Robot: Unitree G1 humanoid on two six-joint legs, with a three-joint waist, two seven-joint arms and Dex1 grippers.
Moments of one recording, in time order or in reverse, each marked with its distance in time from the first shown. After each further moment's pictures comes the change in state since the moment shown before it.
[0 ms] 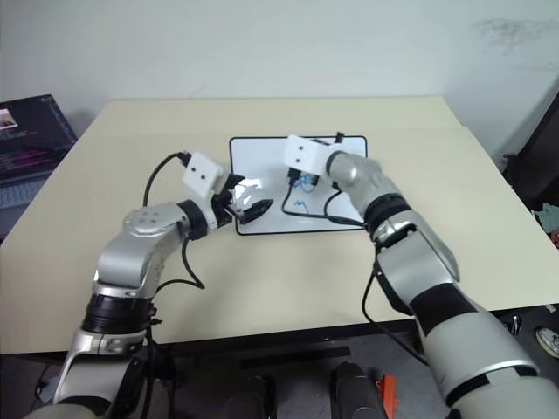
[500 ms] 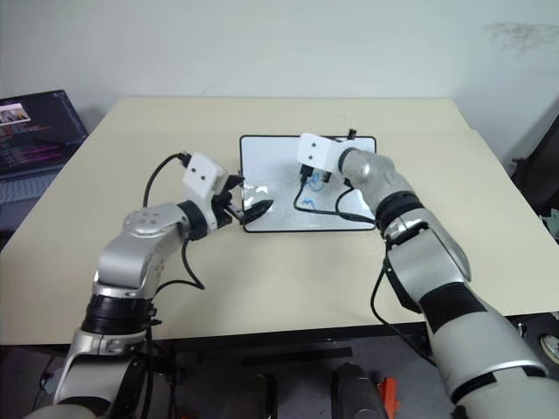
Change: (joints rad) left arm 0.003 0.001 0.000 0.000 0.000 0.001 0.000; right arm 0.006 -0.104 0.003 -0.003 -0.010 -0.012 0.002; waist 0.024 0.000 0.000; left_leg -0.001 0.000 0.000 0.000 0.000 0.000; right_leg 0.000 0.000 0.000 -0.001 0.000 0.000
